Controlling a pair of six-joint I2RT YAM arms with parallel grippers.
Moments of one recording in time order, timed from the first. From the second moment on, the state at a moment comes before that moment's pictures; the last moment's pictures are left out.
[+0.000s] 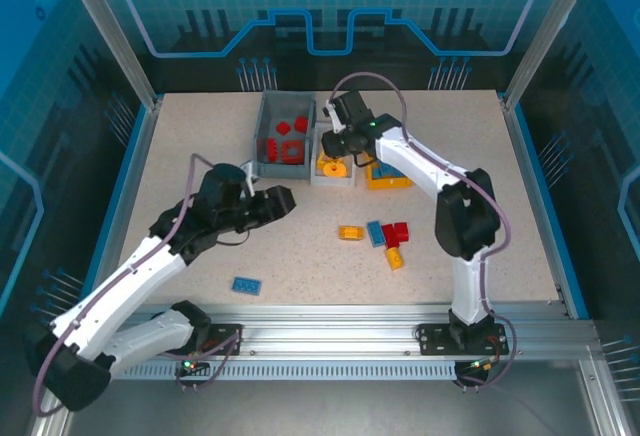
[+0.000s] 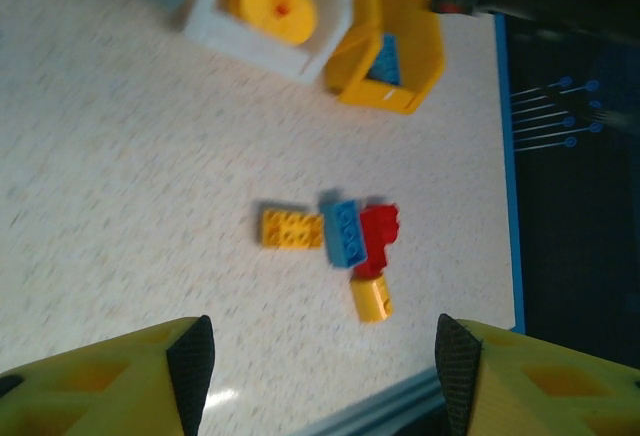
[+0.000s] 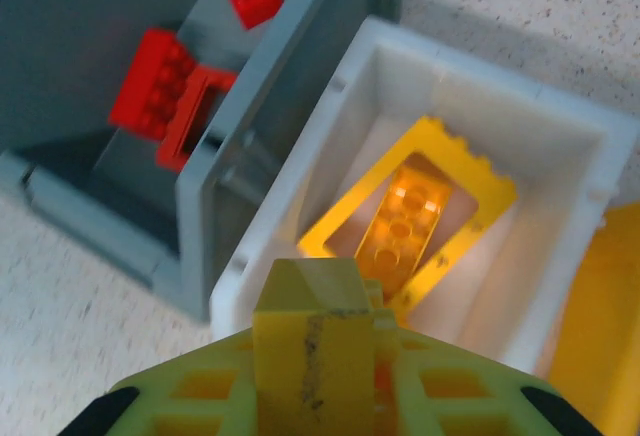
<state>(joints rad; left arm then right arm) -0.57 1.00 0.93 -0.56 0.16 -0.88 0.54 2.07 1.83 -0.66 0.00 0.20</state>
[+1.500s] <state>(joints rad) -0.83 1.34 1.04 -0.48 -0.11 -0.80 0.51 1.44 1.32 -0.67 0.09 0.36</state>
